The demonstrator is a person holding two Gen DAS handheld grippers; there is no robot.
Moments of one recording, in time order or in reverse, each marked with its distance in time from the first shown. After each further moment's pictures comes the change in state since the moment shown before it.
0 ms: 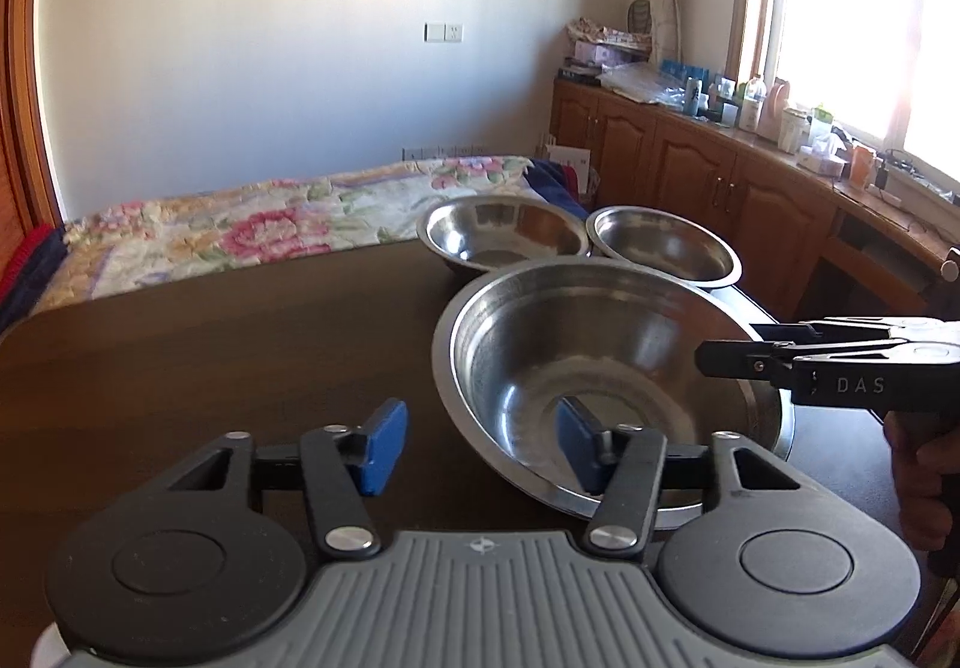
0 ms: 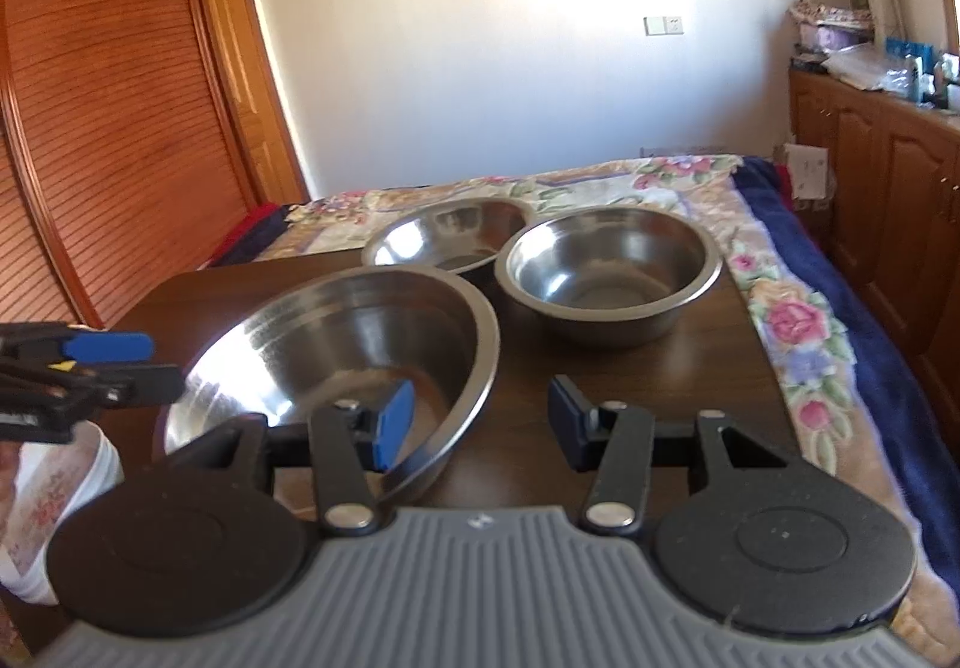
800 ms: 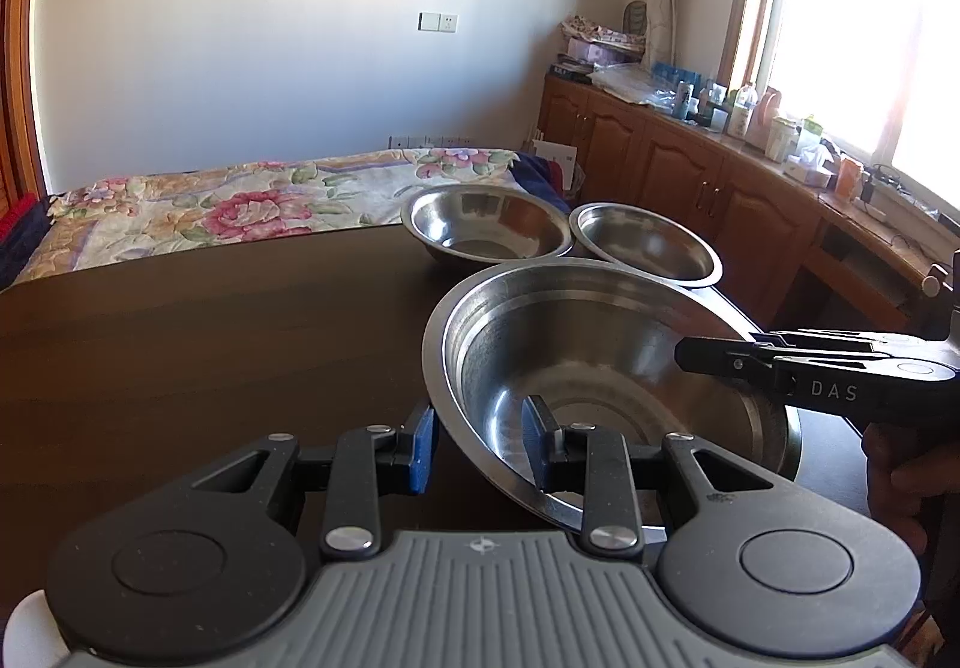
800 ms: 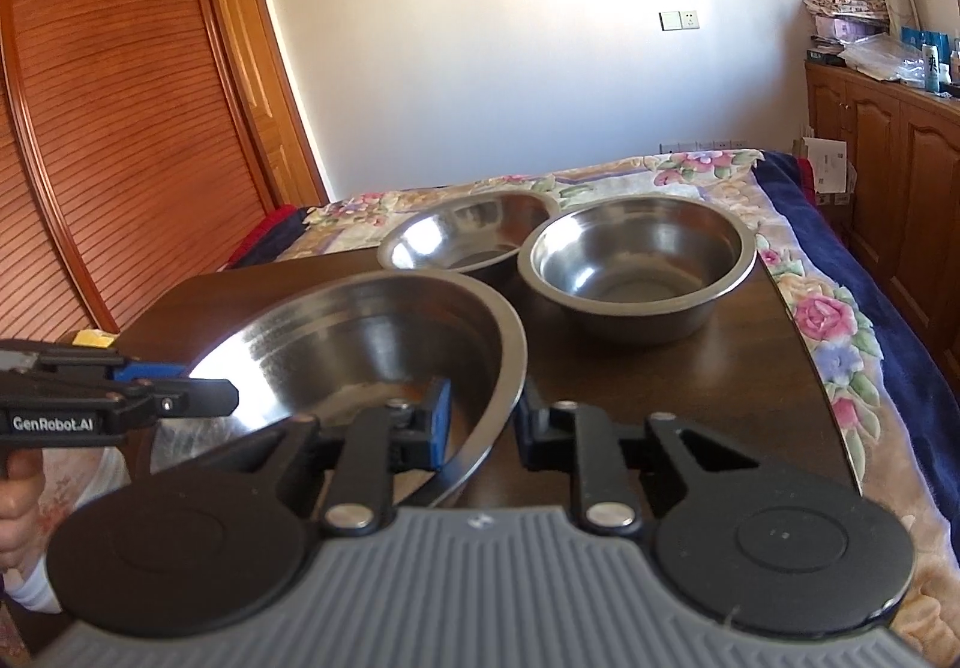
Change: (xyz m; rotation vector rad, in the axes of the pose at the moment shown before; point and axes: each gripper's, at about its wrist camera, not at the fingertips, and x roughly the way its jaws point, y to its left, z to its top) left arm -0.006 0.000 -0.002 -0.038 0.008 -0.039; right arm 0.005 0.001 0.001 0.018 -0.005 0.034
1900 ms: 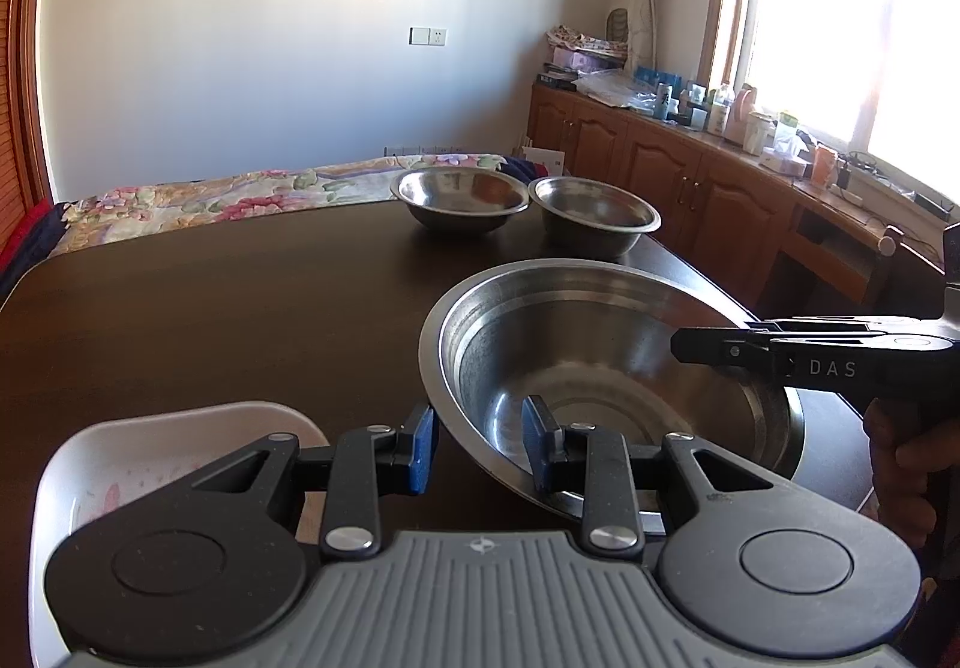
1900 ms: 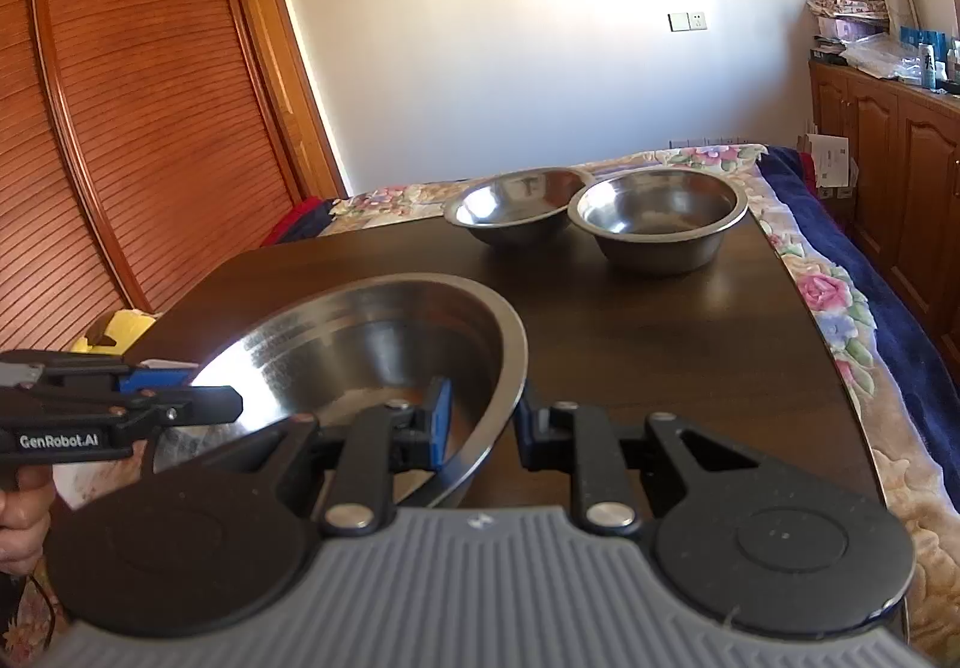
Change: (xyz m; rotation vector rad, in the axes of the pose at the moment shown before) left arm -0.056 -0.015 -0.053 0.025 -0.025 -0.004; right arm -0.045 0.030 -0.031 -0.010 0.002 0.012
